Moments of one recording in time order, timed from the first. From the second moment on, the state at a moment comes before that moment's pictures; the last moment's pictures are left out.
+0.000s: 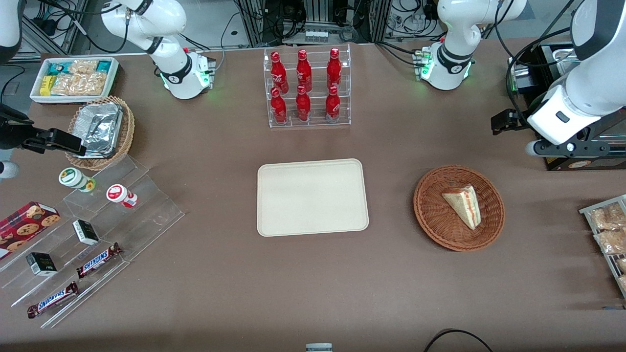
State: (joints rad) arm 0.01 0.01 -0.14 -1.62 0.01 1.42 -0.07
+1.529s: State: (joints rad) arm 0.02 0.10 -0.12 -2.10 0.01 2.13 -0.06
